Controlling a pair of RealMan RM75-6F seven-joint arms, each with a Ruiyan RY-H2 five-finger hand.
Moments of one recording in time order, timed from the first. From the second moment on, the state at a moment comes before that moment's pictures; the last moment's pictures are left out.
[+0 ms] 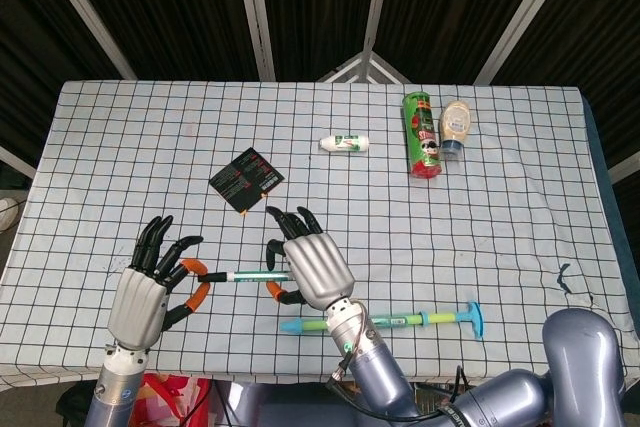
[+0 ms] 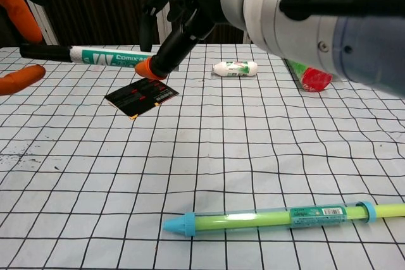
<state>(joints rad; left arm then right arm) -0.21 -1.62 -0.09 -1.69 1.90 1.64 0.34 0.98 -1.72 0.40 -2.23 -0.65 1.50 -0.84</state>
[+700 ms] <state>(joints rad) -0.23 -1.63 -0.09 -1.69 1.89 1.63 0.34 0.98 -1.71 0.39 -2.23 -0.65 1.50 -0.82</state>
